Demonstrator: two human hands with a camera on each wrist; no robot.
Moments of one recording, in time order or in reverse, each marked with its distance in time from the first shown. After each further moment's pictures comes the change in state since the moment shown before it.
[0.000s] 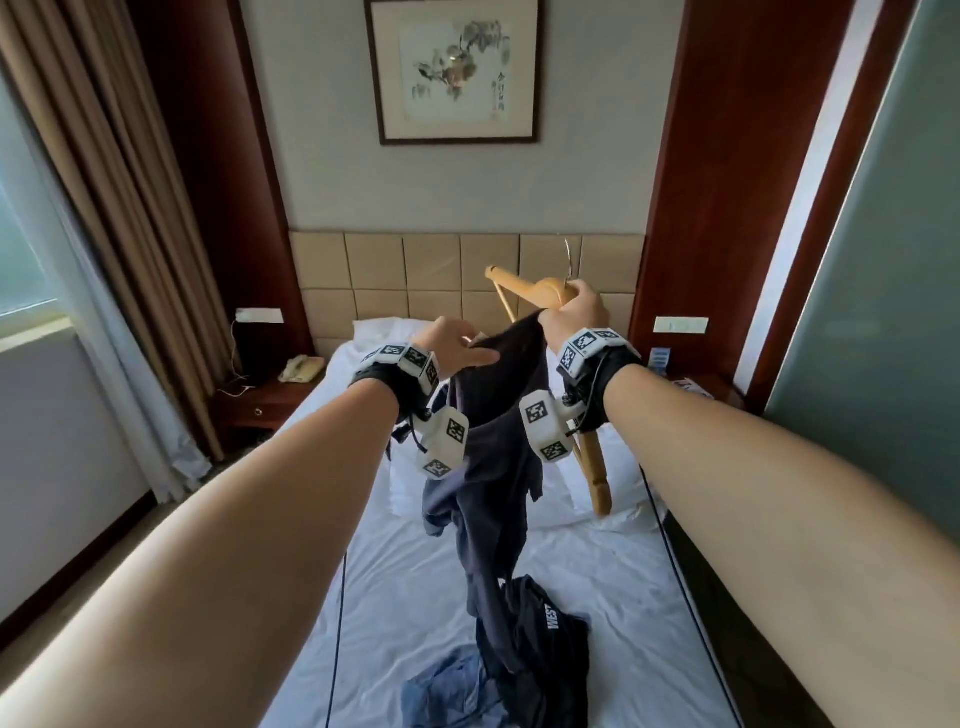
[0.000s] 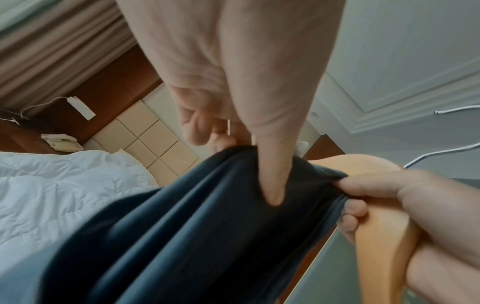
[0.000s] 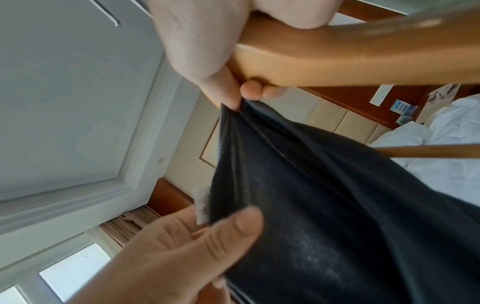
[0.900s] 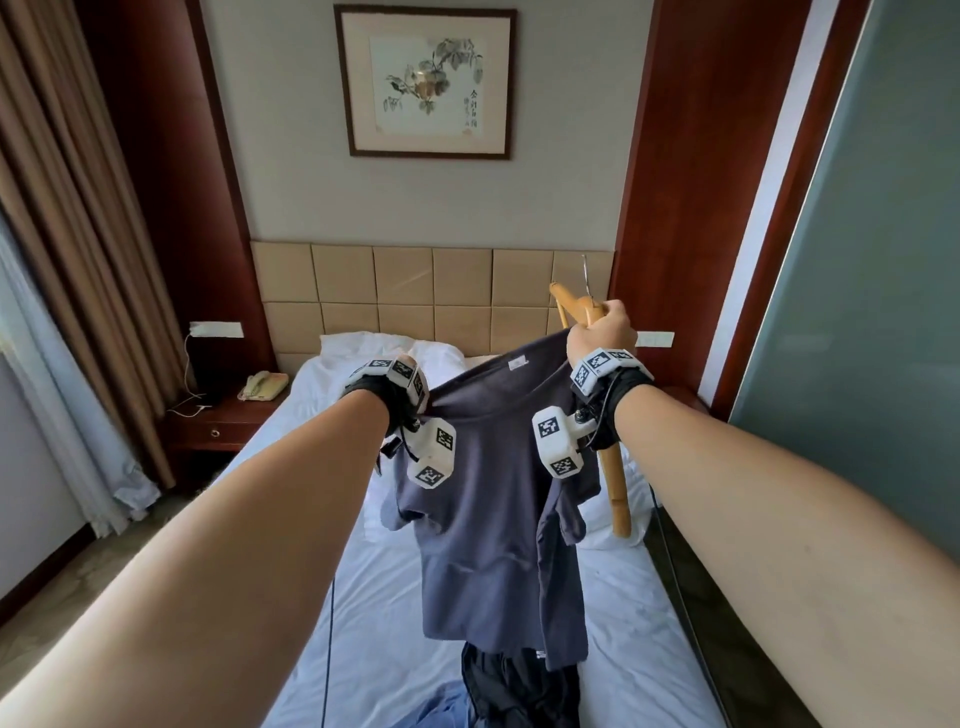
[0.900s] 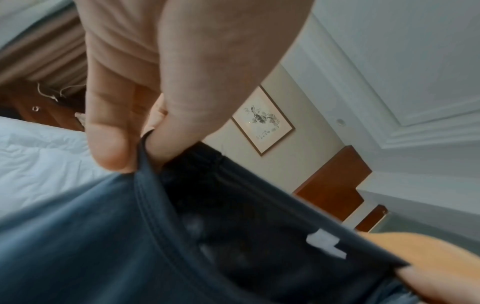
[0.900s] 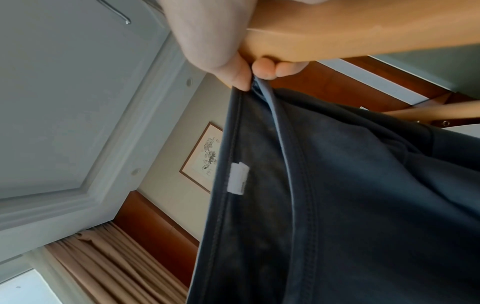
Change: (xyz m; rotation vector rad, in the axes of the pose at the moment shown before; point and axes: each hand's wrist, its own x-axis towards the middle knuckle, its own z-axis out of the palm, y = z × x) left_hand 0.054 -0.053 -0.001 0.542 -0.337 -0.448; right_hand 0.029 0.016 0.002 -0.072 0.252 0.080
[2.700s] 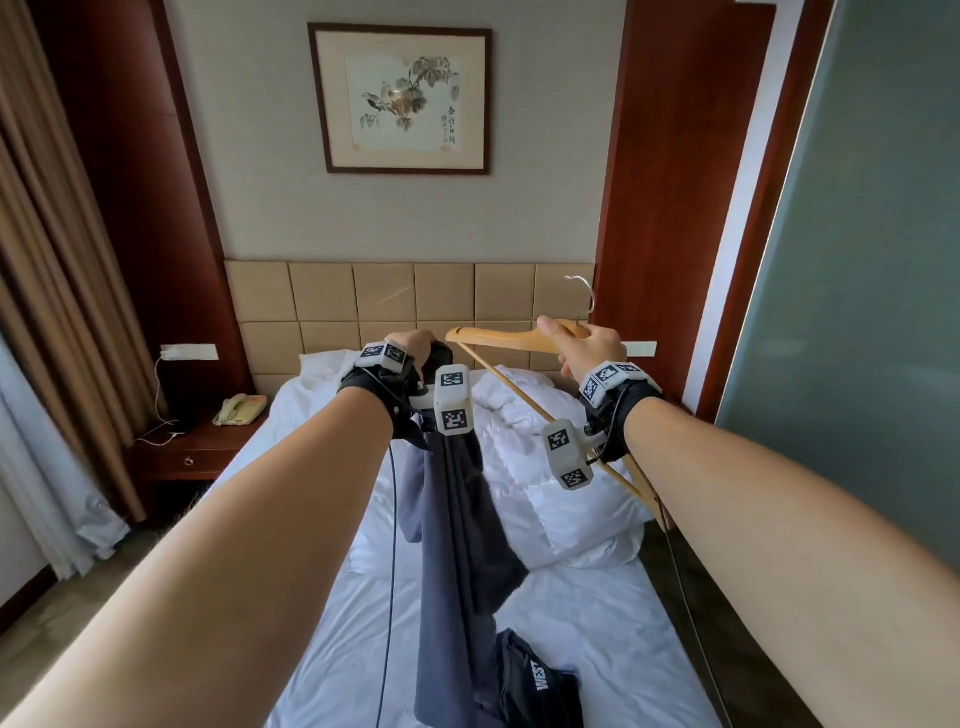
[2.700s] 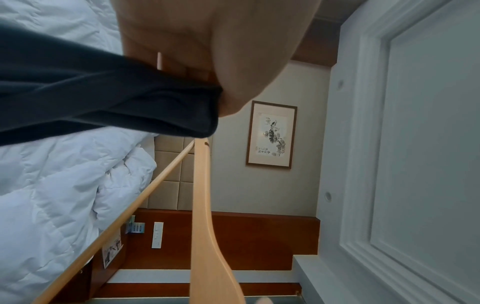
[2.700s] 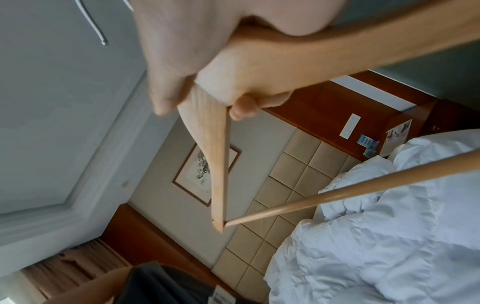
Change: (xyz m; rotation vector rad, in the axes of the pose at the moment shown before) left_hand -0.003 0.022 -0.041 -1.290 0.159 0.091; right_hand 0.023 0.011 0.006 0.132 -0.198 -0.021
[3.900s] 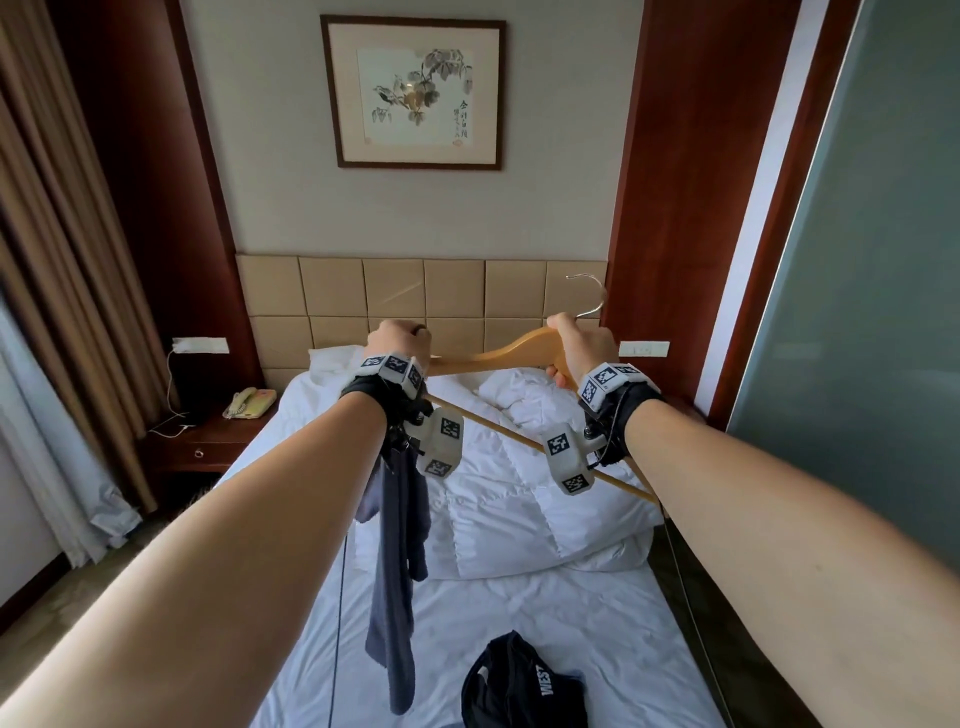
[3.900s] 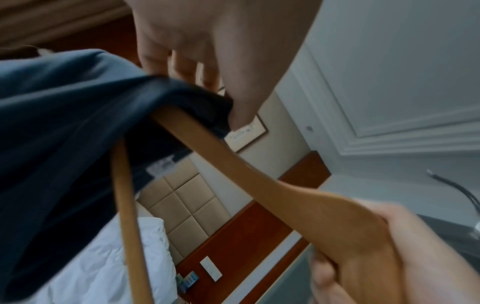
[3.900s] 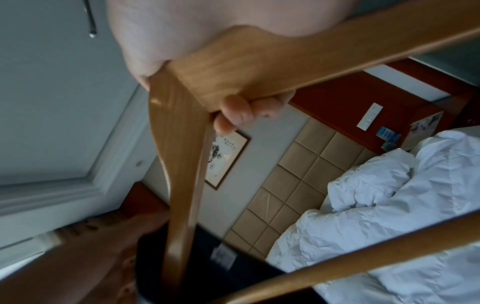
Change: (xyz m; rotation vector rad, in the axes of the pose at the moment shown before) left_hand 0.014 -0.007 -0.010 0.496 0.310 0.231; right_hand 0.003 -0.011 0.021 0.243 -0.120 0.152
